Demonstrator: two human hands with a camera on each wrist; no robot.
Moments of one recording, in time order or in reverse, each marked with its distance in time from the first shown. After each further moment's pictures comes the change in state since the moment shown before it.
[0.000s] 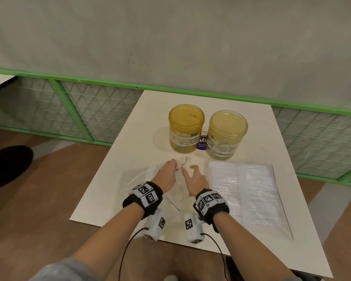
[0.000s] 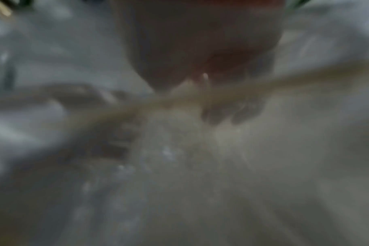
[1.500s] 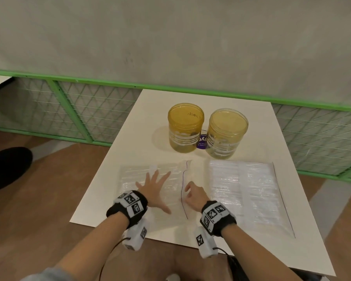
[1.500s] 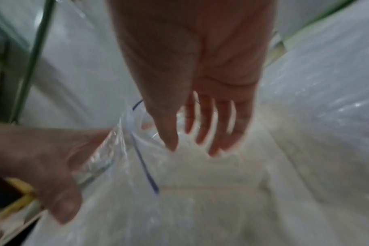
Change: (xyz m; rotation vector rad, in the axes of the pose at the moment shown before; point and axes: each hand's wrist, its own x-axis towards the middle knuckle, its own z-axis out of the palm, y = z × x) left_hand -0.024 -0.054 -0.001 0.382 -0.424 -0.115; right_hand -0.008 0.036 0.006 -0.138 -0.296 -0.105
